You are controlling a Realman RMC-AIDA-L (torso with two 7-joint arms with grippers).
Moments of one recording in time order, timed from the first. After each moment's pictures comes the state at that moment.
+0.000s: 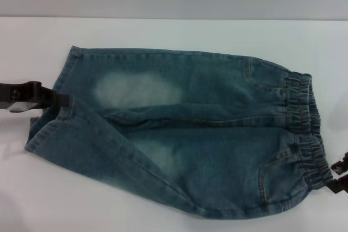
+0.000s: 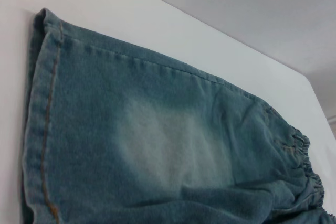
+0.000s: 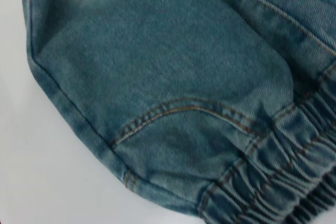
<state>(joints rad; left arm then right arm) -0.61 -1.89 0.53 0.67 2.34 1.62 -2.32 0.67 1.97 -0.76 -0.84 -2.76 -1.75 1.83</state>
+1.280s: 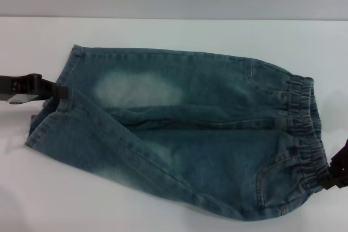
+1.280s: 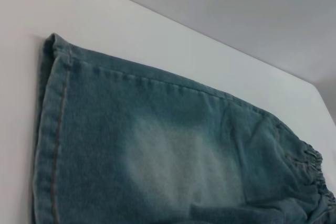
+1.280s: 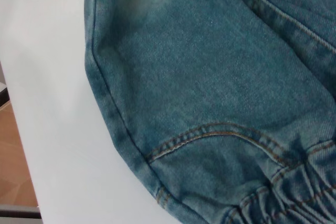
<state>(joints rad) -0.63 -1.89 0.53 0.66 2.34 1.58 -2.31 0.71 1.99 -0.76 -0.84 -2.75 -1.82 1.79</state>
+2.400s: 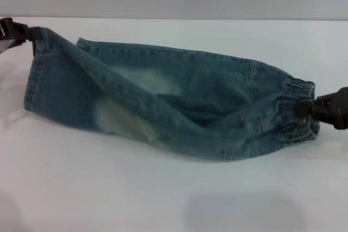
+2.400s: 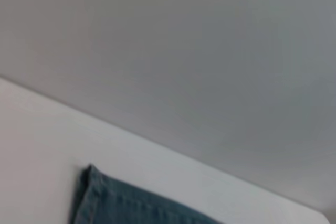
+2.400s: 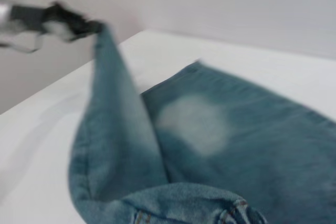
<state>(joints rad) -0.62 -1.87 0.46 0.67 2.16 1.41 -2.31 0.56 1.93 -0.56 -0.64 -2.22 -1.62 1.60</state>
